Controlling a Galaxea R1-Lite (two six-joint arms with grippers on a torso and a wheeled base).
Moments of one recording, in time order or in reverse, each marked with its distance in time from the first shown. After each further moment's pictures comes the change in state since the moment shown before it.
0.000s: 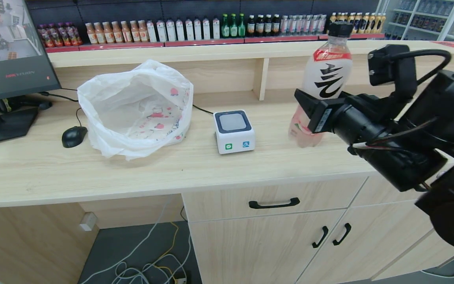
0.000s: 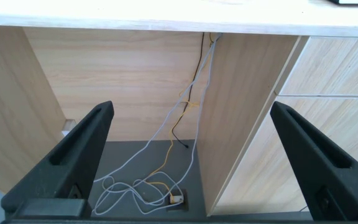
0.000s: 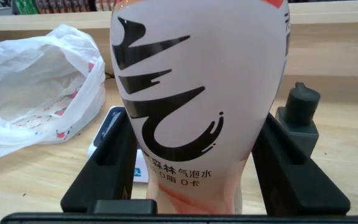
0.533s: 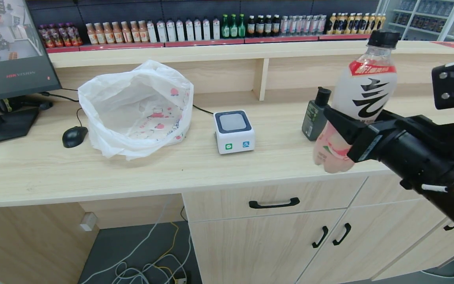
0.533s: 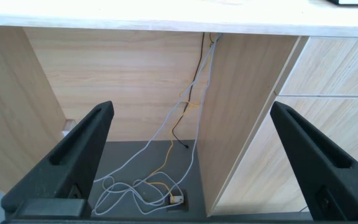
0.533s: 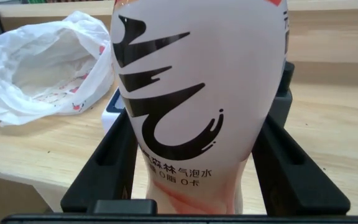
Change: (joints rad) left arm 0.000 0.000 0.000 0.000 0.000 0.000; right arm 0.031 -0.214 0.256 -0.011 -0.005 0.001
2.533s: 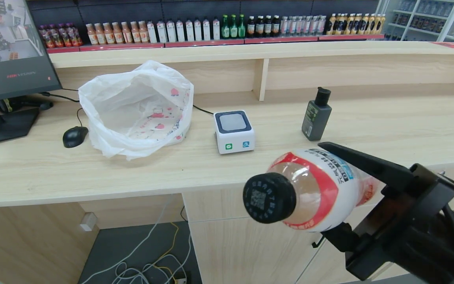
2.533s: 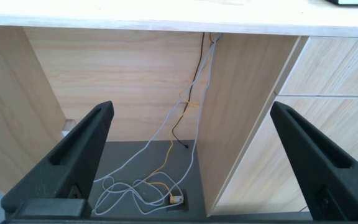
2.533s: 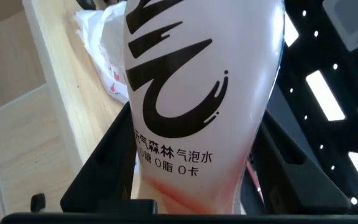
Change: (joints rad) left arm 0.000 0.000 0.000 0.000 0.000 0.000; right arm 0.307 -0.034 0.253 -0.267 0.290 -1.211
